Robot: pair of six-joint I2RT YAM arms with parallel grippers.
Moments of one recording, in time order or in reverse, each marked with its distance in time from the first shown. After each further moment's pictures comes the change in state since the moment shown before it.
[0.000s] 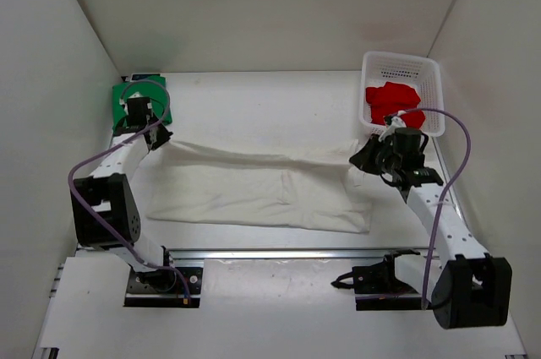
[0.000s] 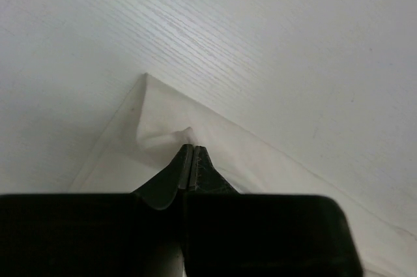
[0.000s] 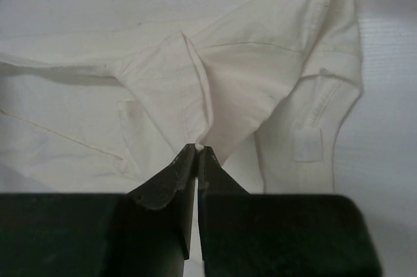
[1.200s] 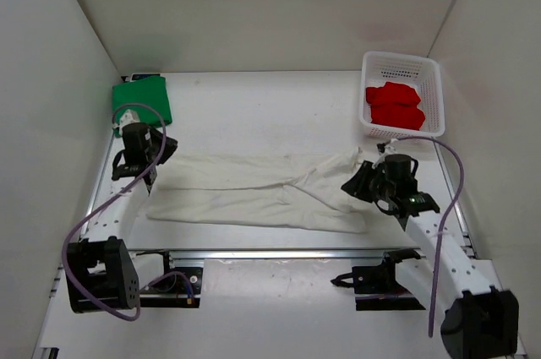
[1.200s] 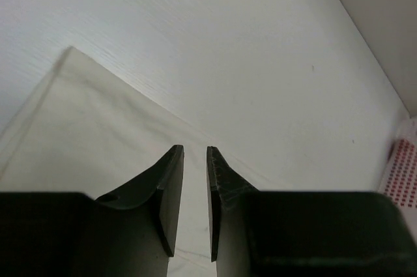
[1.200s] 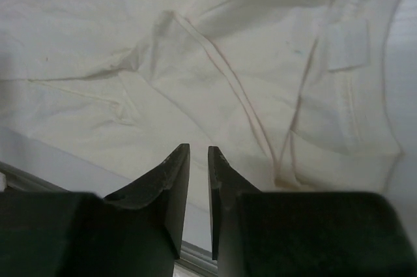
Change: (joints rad) left arm 0.003 -0.431 -0.366 0.194 0.100 -0.214; right arm 0.061 -0.285 -0.256 -0.126 0.021 0.143
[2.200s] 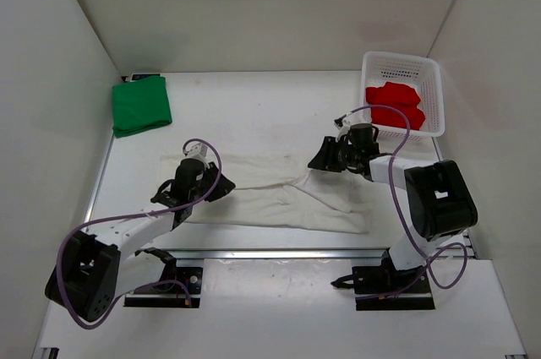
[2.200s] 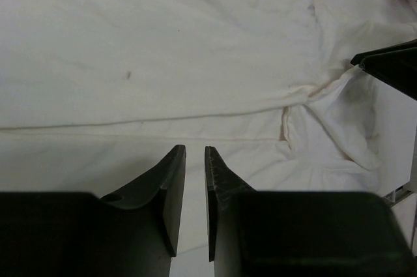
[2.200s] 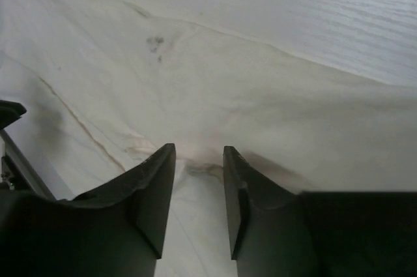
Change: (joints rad) left arm -0.549 -0.034 -0.322 0.228 0.069 -0.038; right arm 0.121 0.845 0.287 0.552 -0.218 -0.116
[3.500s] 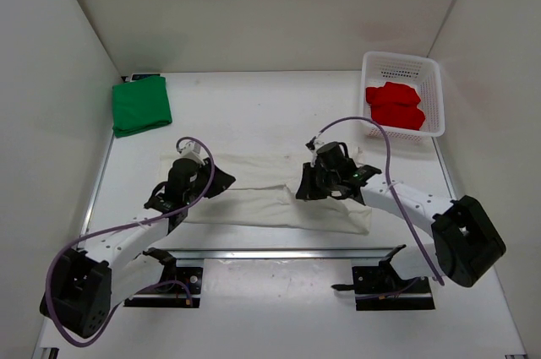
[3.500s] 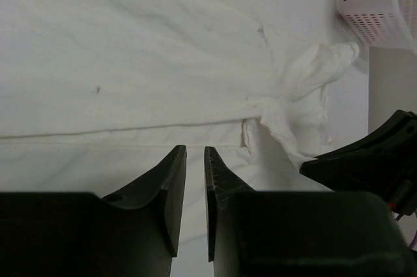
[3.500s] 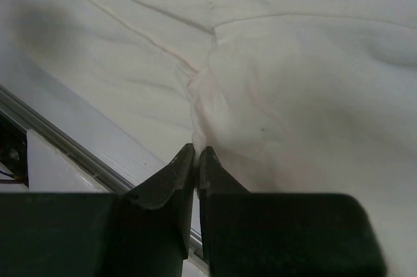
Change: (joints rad) left arm 0.013 -0.101 -0.007 0.023 0.026 -0.055; right arm 0.384 -0.315 -0.031 -0.400 0.284 0.095
